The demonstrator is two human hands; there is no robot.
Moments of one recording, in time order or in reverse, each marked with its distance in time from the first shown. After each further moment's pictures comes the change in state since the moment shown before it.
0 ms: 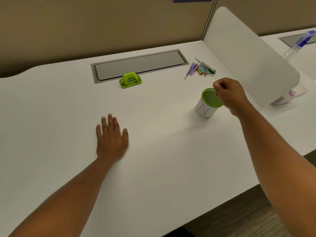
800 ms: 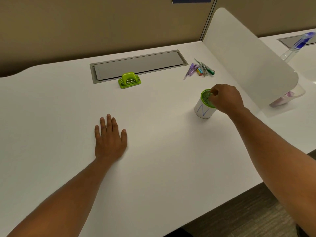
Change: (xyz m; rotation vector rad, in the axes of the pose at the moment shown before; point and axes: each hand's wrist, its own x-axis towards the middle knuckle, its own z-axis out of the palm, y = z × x) left_hand -0.001 0.000 0.002 -0.005 0.055 0.017; right_hand 0.009 0.016 0.006 -0.650 -0.043 -0.141
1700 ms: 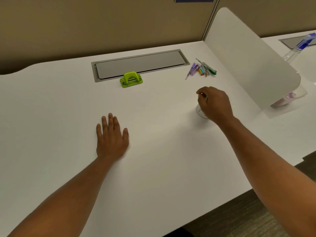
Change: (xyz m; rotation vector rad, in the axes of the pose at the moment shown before) left_hand 0.002 -0.001 0.003 0.002 -0.010 -0.004; right_hand -0.038 -0.037 0.017 0.176 0.219 -0.301
